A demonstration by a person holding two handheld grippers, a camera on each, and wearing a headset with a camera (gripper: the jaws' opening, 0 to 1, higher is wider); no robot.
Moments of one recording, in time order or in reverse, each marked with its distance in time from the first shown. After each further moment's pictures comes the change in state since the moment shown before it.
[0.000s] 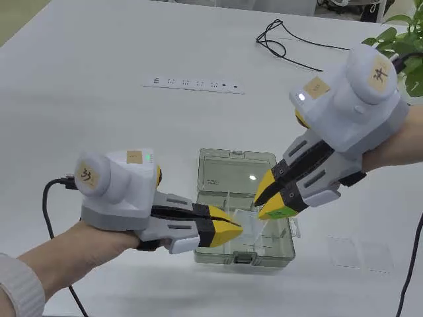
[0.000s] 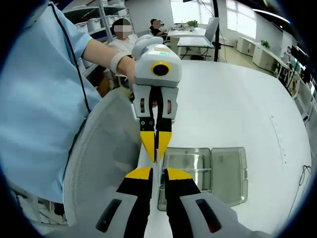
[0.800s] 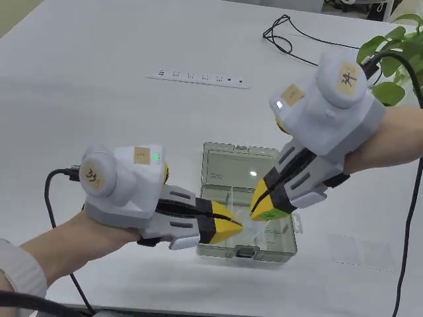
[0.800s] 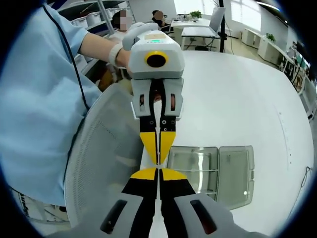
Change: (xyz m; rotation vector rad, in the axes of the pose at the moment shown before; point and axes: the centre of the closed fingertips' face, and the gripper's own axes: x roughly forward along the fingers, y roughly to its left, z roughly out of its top) left arm -0.005 -0.001 -0.007 0.116 0.030 0.014; right arm 0.017 0.004 0.001 0.010 0.075 0.027
